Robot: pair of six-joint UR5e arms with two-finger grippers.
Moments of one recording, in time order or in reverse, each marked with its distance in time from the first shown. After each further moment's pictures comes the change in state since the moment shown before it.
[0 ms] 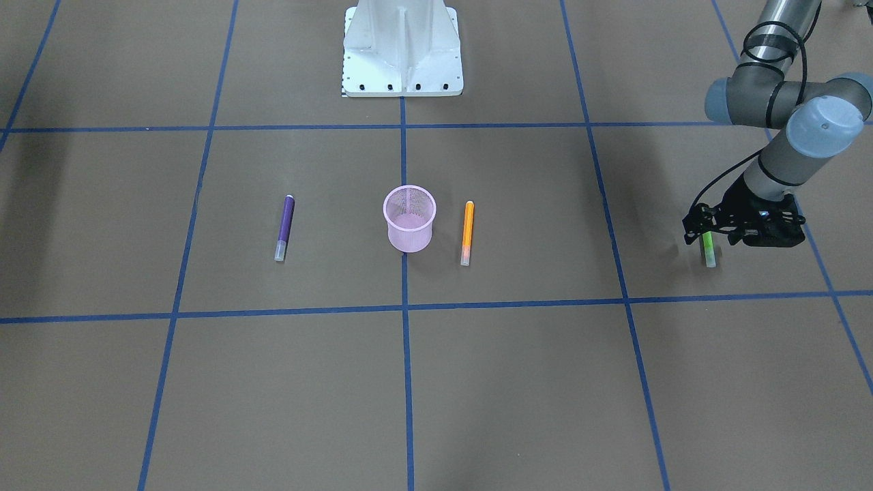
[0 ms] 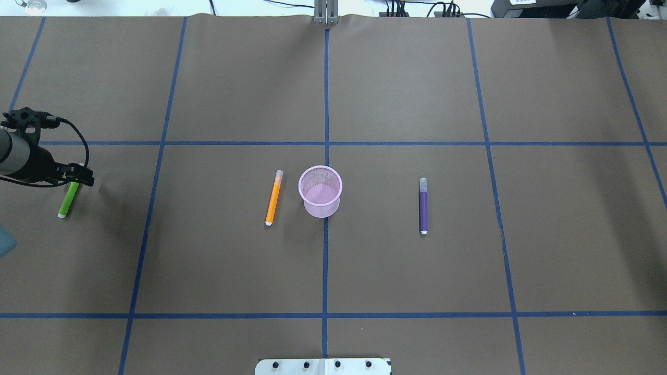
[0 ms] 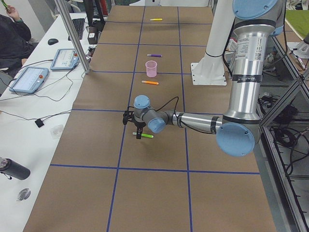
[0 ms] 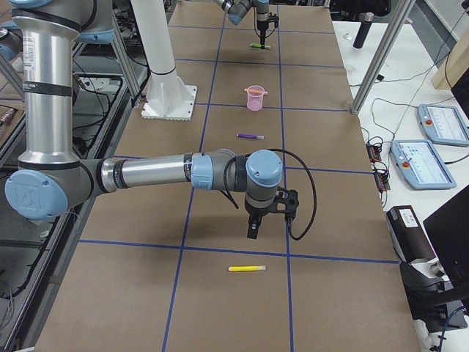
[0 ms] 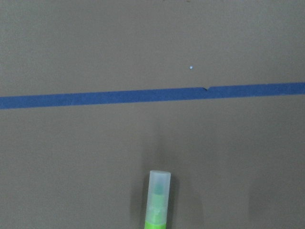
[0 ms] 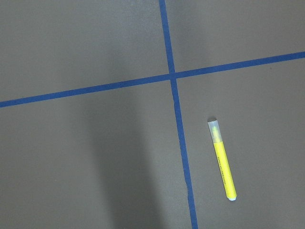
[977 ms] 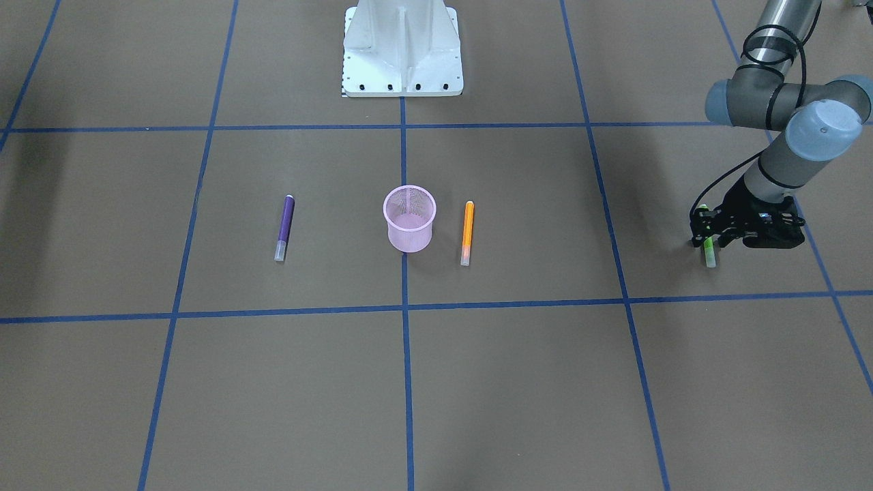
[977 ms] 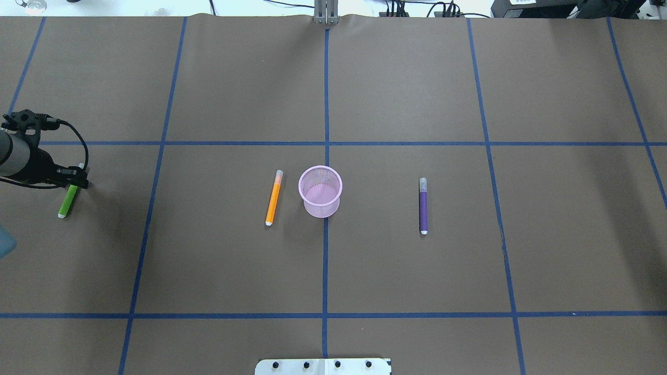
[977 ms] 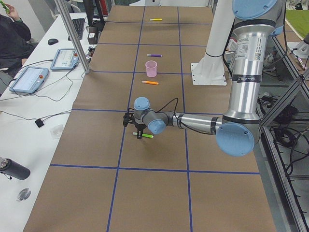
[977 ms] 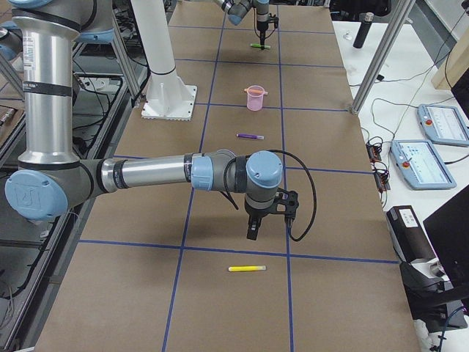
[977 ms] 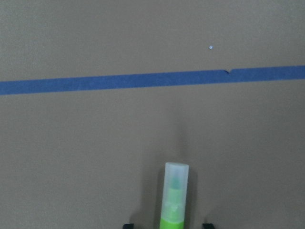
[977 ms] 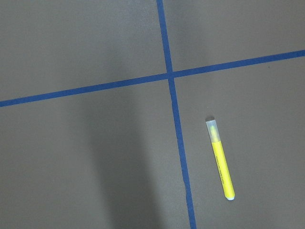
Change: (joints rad) left arm 0.002 0.000 0.011 0.000 0.002 0.002; right arm 0.000 0.000 -0.005 0.000 -0.004 0.000
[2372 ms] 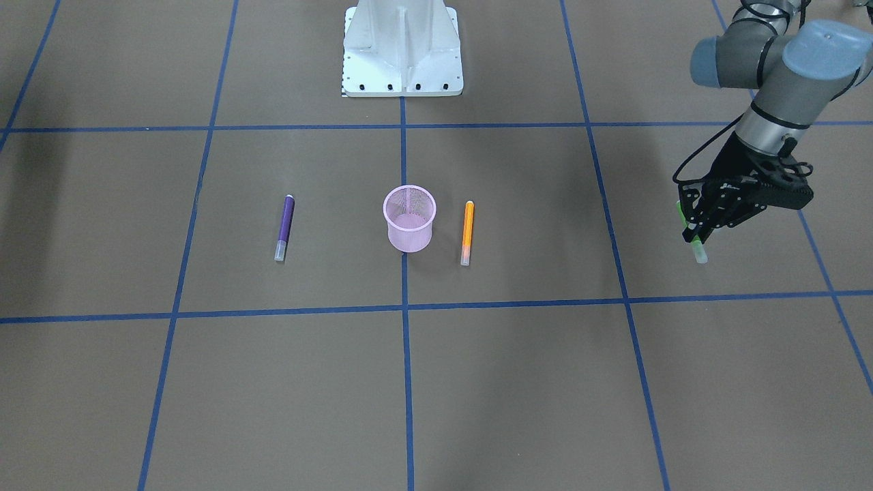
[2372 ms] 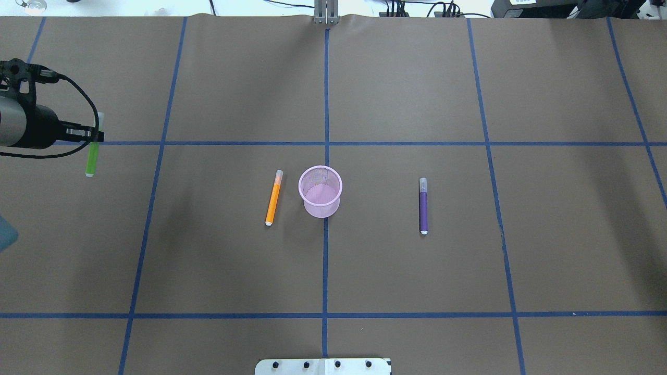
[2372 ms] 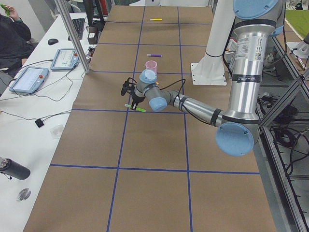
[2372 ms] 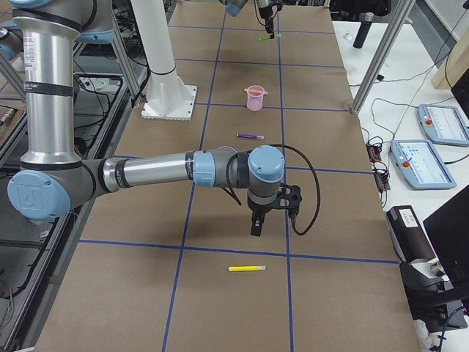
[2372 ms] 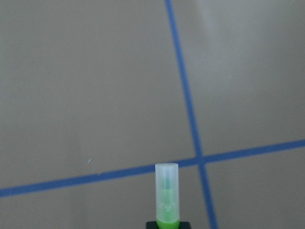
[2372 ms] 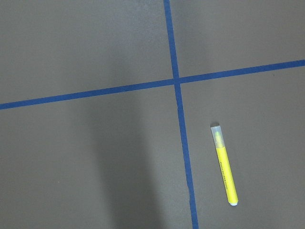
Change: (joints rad) left arm -0.011 -0.030 -0.329 0.002 0.169 -0.063; right arm -0.006 0.020 0.013 0.003 -0.002 -0.012
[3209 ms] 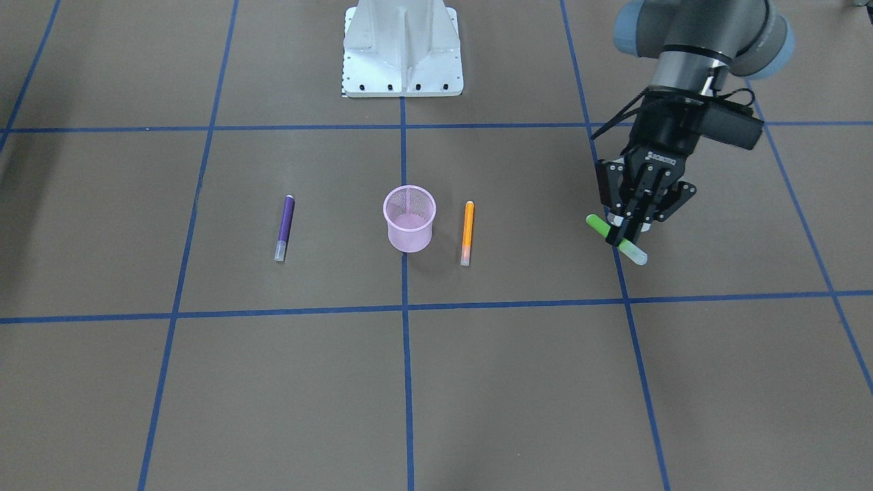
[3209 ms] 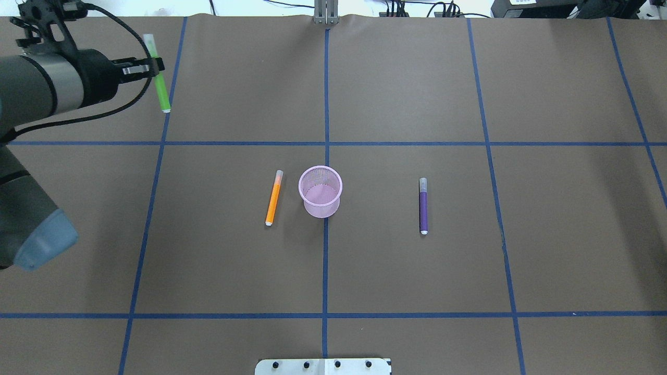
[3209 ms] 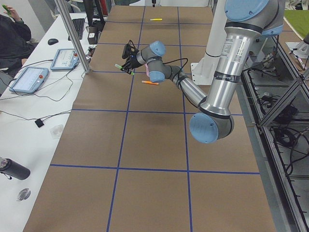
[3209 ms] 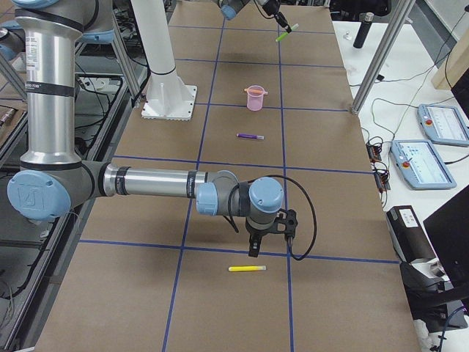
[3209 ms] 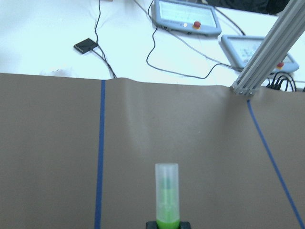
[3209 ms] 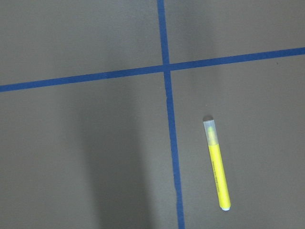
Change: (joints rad) left arm 0.180 -0.229 -0.072 -0.053 0.467 -0.267; right arm -0.041 -0.018 -0.251 0.271 -0.009 -0.003
